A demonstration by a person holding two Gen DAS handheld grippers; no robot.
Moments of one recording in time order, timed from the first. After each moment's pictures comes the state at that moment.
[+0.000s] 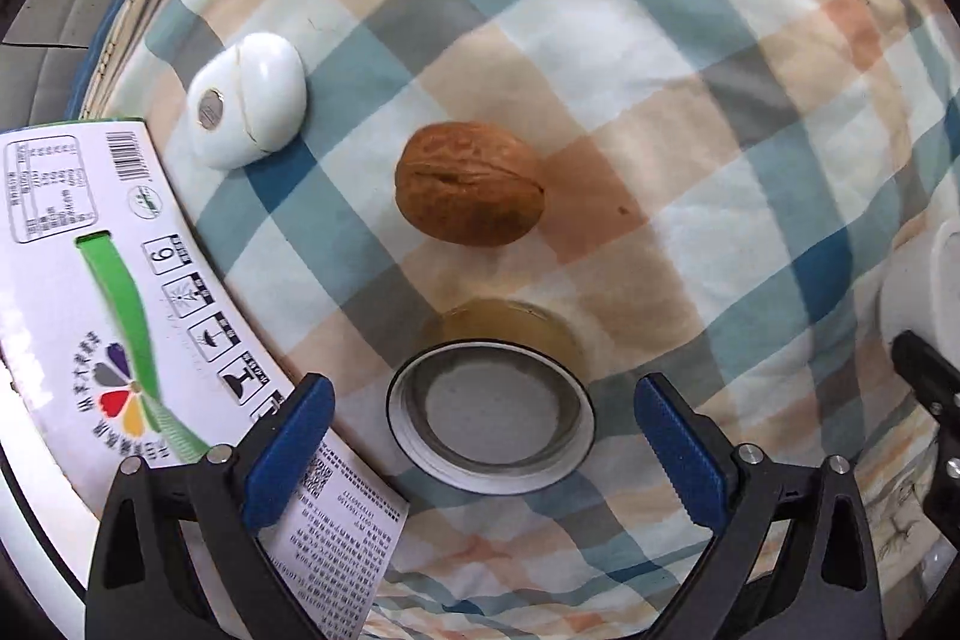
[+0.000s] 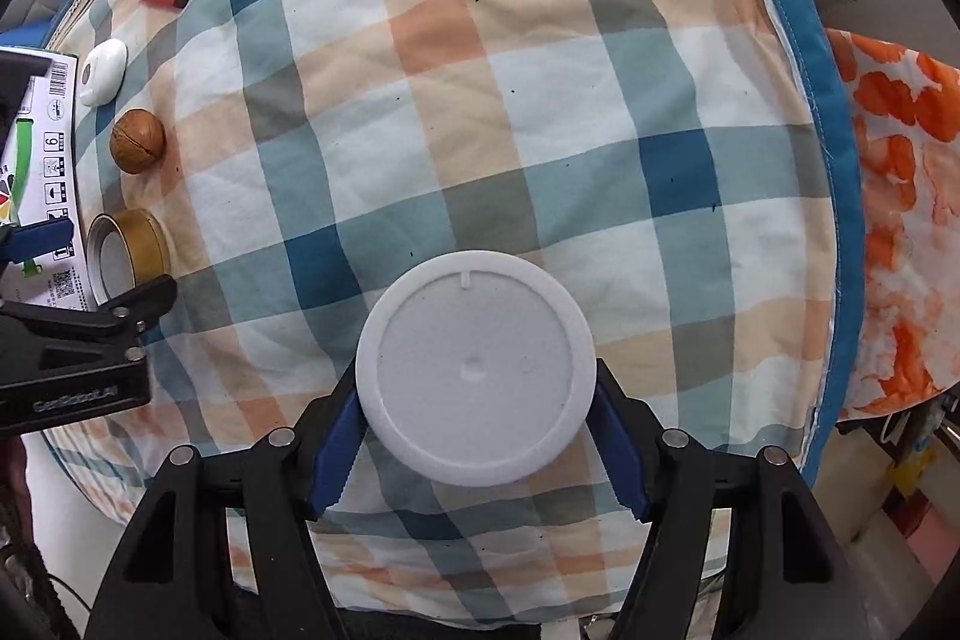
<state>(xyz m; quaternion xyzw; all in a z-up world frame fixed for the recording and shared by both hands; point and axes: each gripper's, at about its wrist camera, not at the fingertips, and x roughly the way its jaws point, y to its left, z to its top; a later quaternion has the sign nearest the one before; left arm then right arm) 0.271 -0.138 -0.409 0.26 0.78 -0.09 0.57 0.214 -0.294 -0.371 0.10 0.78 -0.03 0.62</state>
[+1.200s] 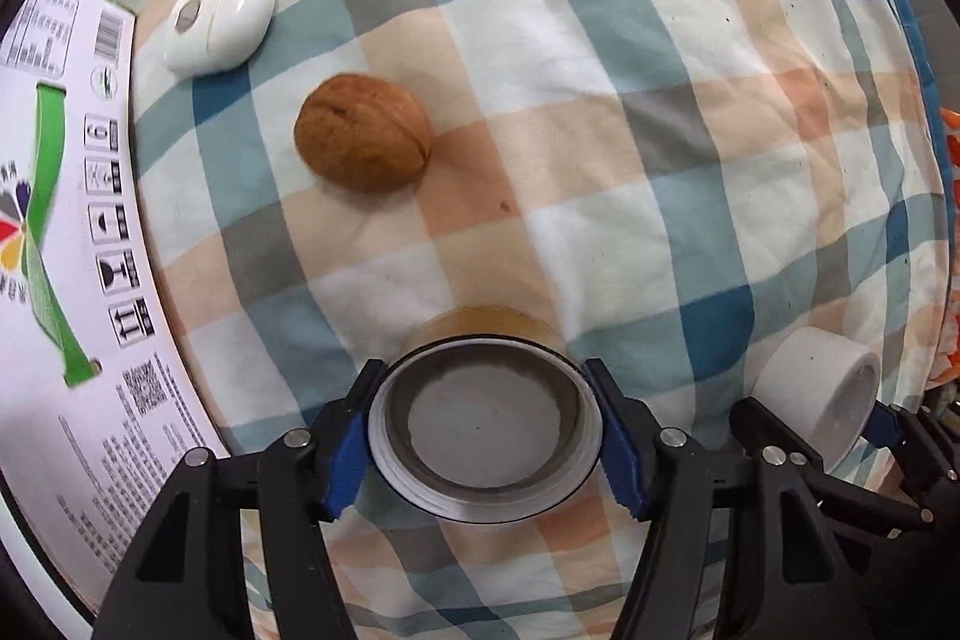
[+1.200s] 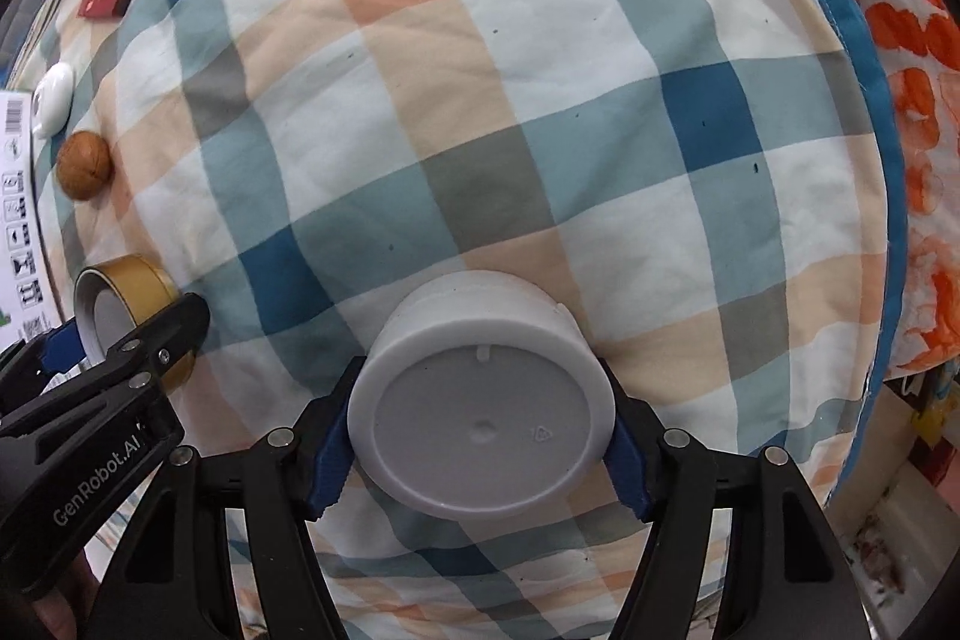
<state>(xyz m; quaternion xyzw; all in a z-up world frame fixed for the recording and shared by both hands) 0.235 -0.157 -0.393 0.09 0.76 -0.06 0.64 0.193 -0.301 -0.414 0.13 0.78 -0.06 0.61</state>
